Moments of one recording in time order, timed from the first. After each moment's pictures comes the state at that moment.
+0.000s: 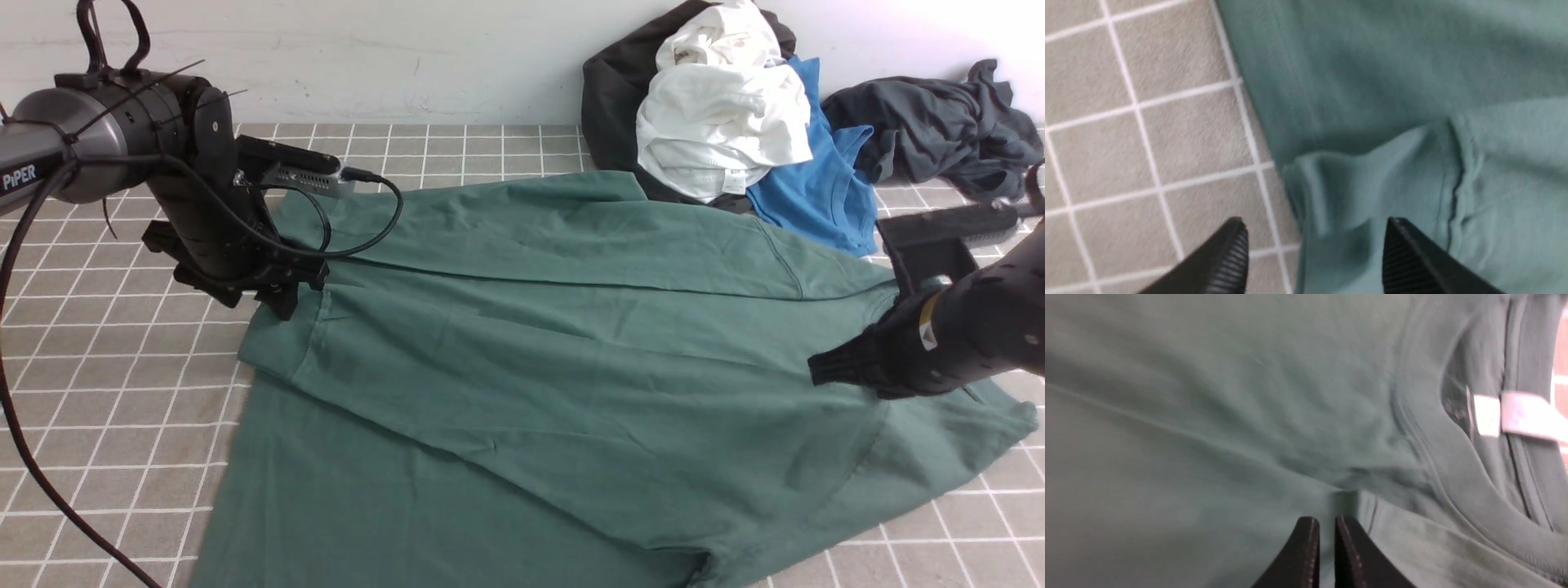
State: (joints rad) right arm 0.29 1.60 -0.93 -0.47 0.55 0.50; left arm -0.09 2.08 -1.61 0.03 0.90 0.08
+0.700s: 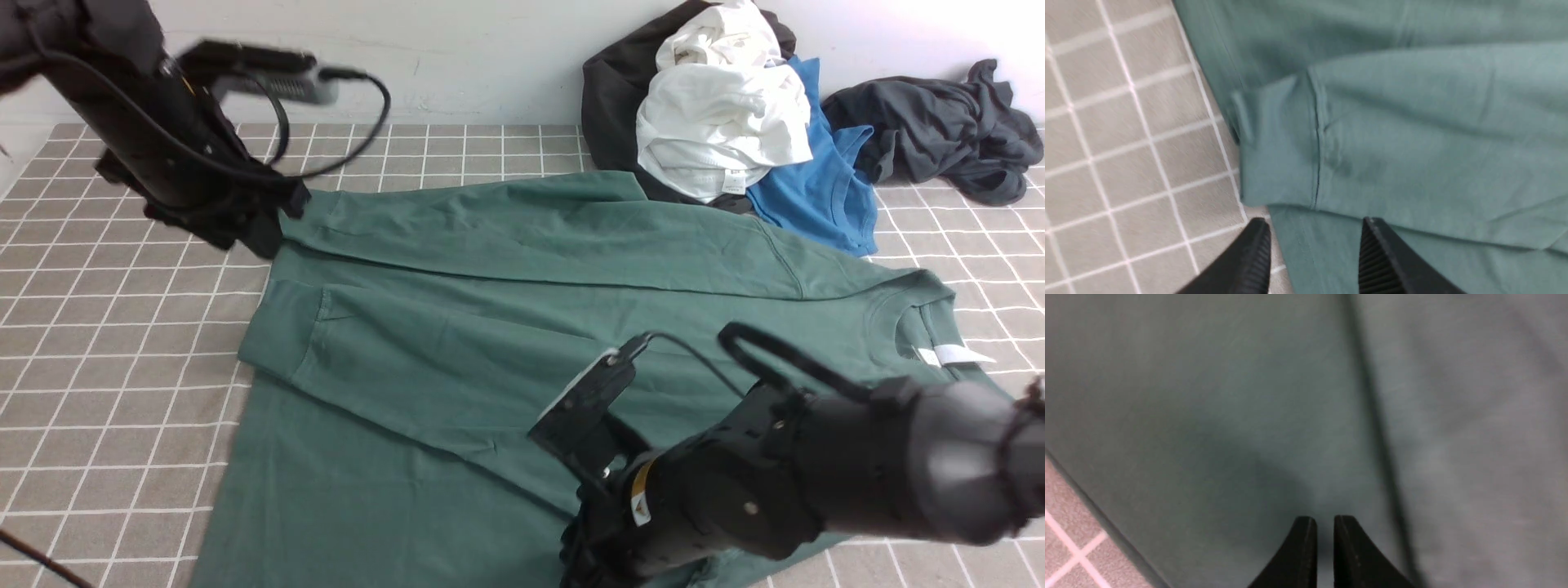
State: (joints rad) right arm 0.83 1.81 -0.93 0.13 0.41 -0.18; left arm -0.09 1.78 -1.61 -0.14 1.07 0.20
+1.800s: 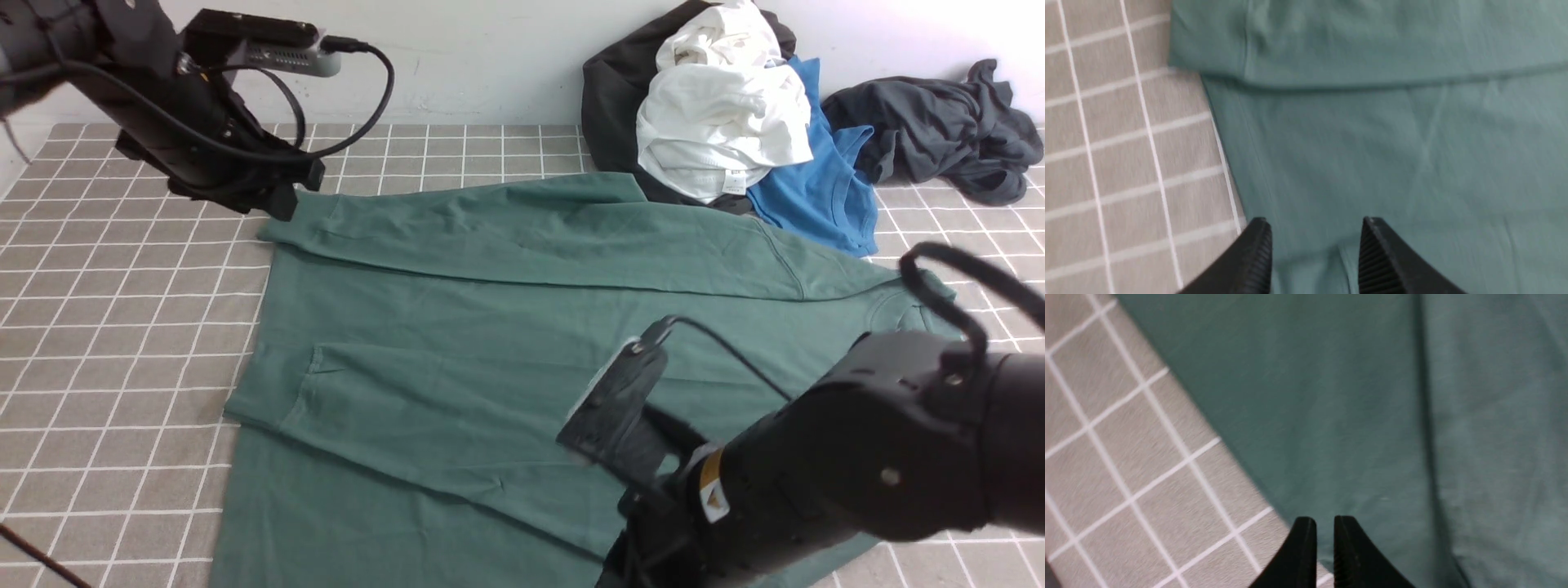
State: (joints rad) right arm 0.83 1.52 -0.94 0.21 0.75 -0.26; left arm -0.09 1.92 -1.65 -0.13 0.84 0.15
